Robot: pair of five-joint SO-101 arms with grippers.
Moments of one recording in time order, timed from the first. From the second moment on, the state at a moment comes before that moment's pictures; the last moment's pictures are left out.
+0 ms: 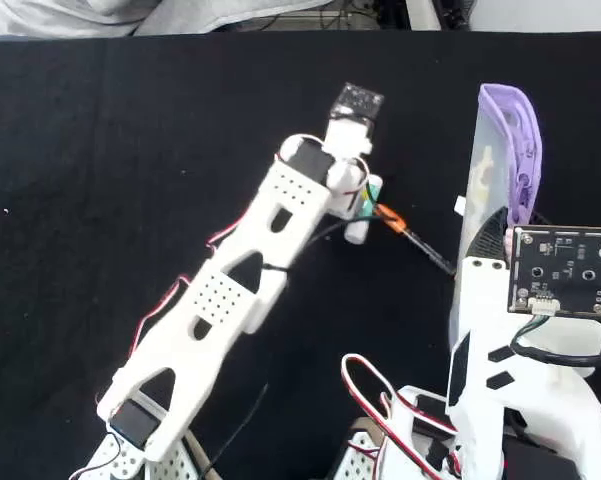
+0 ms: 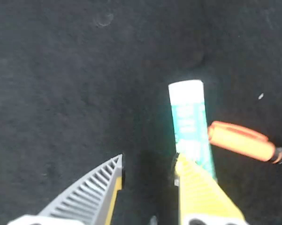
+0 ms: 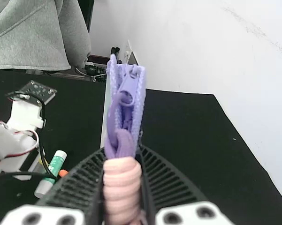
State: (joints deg) left arm 29.3 75.7 -92.0 88.6 6.3; right arm 19.5 -71.0 15.2 81.7 16.8
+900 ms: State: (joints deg) left arm 30.7 74.1 -92.2 74.4 23.6; right arm 16.3 -71.0 15.2 81.9 16.8
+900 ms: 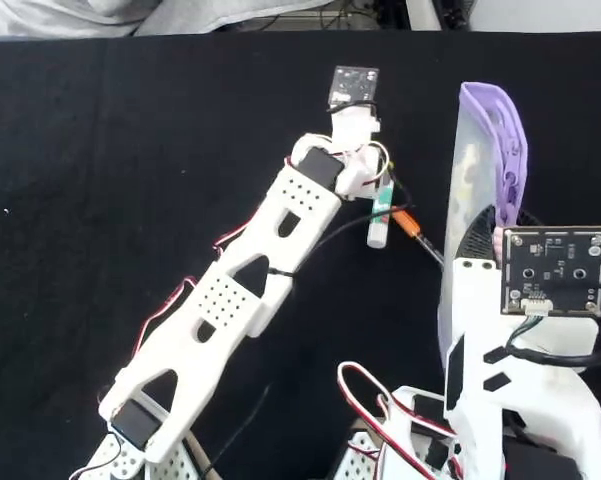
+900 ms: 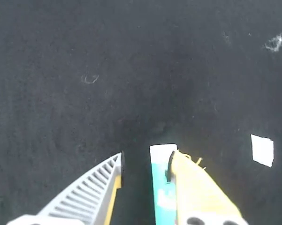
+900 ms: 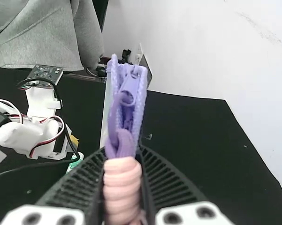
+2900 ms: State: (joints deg) left arm 28.5 68.4 -93.1 80.5 21.7; right arm 16.4 -71.0 13.2 84.6 16.7
